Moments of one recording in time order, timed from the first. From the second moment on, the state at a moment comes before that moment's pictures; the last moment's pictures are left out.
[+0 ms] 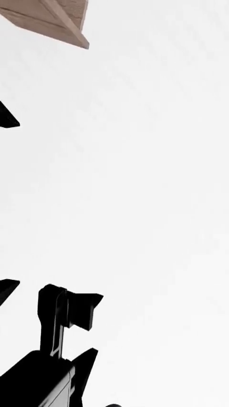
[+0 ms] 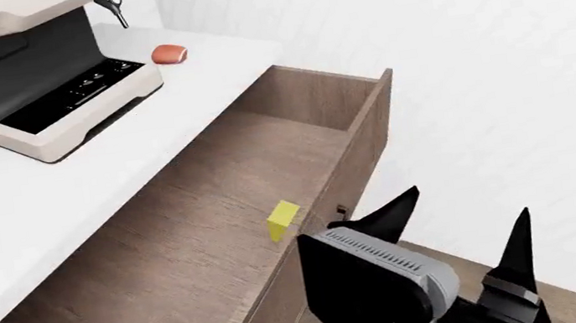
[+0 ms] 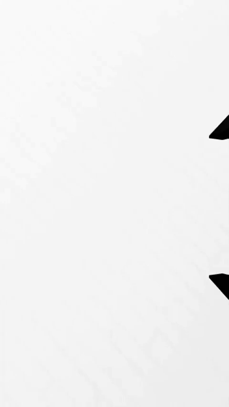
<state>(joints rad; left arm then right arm) -0.89 -0.24 1.47 0.42 -0.99 0.26 -0.81 1.47 1.57 -1.61 -0.83 1.12 0.16 1.57</state>
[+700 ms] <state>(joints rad) -0.73 -0.24 1.47 0.19 -1.04 0.36 -0.67 1.43 1.57 -1.63 -0.83 1.09 0.13 1.57</state>
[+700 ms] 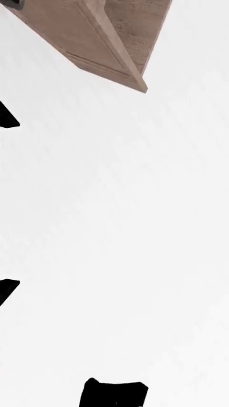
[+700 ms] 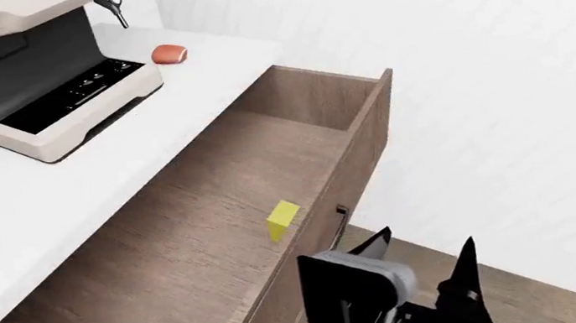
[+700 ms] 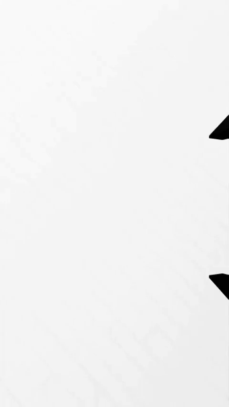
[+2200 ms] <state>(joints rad) -0.64 -0.20 1.36 -0.36 -1.23 0.40 -0.45 1.42 1.57 -1.60 -0.84 1.09 0.14 1.57</state>
